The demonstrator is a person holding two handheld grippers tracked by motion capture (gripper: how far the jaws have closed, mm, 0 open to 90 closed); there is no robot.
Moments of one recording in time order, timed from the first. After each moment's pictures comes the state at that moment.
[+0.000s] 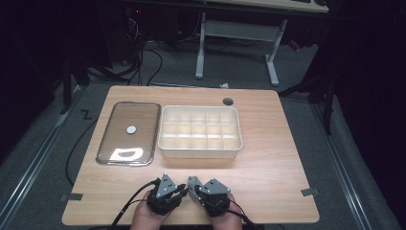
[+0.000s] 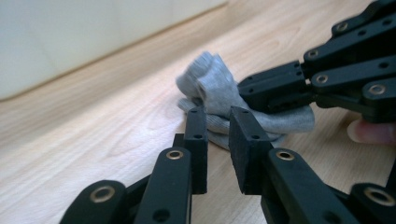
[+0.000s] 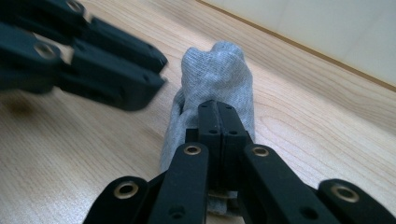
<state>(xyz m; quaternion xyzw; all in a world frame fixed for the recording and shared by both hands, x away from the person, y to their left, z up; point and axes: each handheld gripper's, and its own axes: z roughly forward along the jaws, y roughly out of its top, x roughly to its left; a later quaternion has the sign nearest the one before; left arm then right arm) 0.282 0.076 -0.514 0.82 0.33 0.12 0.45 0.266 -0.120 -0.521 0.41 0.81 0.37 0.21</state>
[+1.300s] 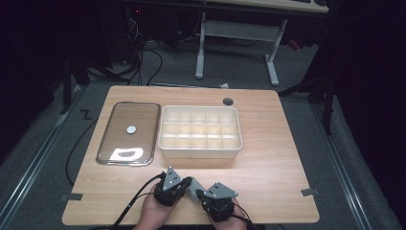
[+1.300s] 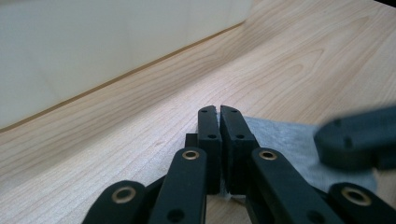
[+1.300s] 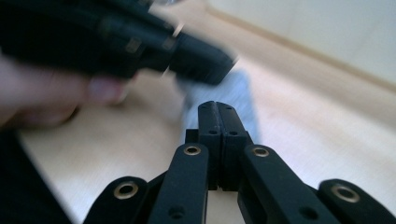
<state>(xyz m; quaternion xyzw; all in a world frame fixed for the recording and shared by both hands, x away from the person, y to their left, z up) 0.304 0.056 -0.527 0.81 0.33 0.13 0.47 0.248 -0.129 -0.512 0.40 0.81 0.39 0.17</state>
